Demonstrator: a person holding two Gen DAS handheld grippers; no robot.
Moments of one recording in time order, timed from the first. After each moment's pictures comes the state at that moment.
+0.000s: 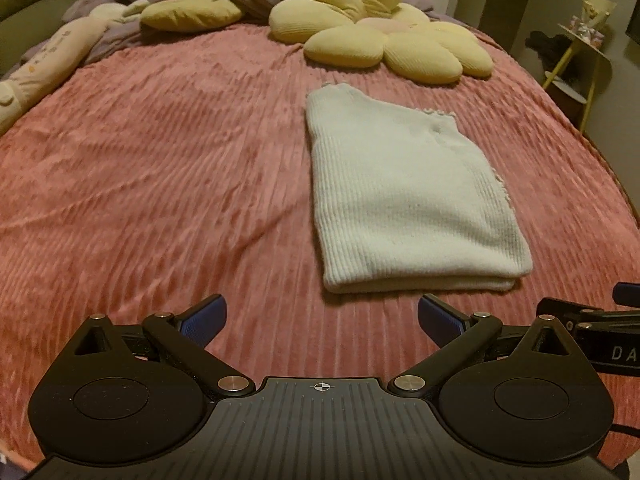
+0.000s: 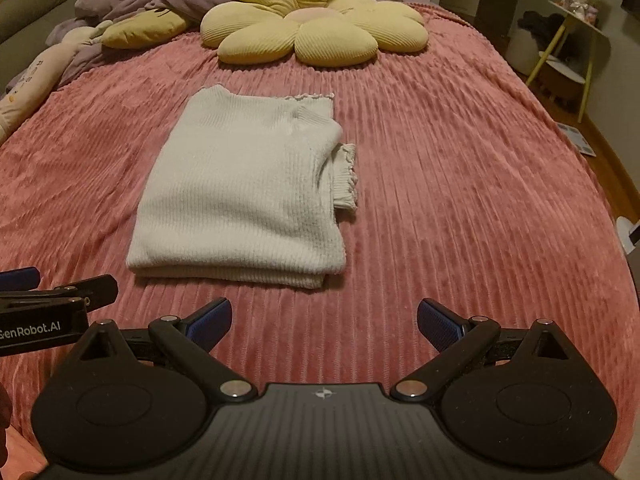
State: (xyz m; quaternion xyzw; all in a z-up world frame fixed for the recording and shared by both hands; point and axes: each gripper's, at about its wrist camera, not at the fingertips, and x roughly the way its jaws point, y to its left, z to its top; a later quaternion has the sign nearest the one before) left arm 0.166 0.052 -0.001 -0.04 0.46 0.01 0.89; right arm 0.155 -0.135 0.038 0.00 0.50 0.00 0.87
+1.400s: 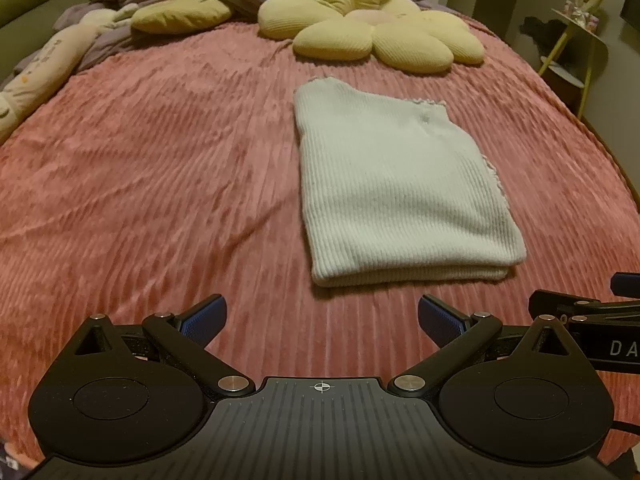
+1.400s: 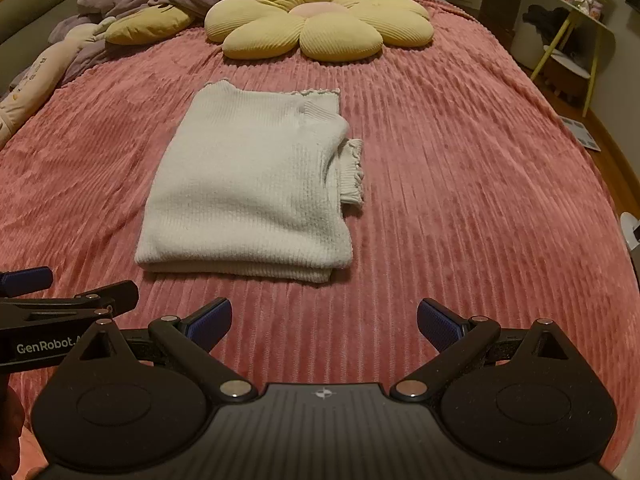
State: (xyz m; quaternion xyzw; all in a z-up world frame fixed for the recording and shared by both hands) left arm 0.166 0.040 0.002 -0.02 0.47 0.00 0.88; right arm 0.156 -0.136 0.042 0.01 0.51 0.01 0.86
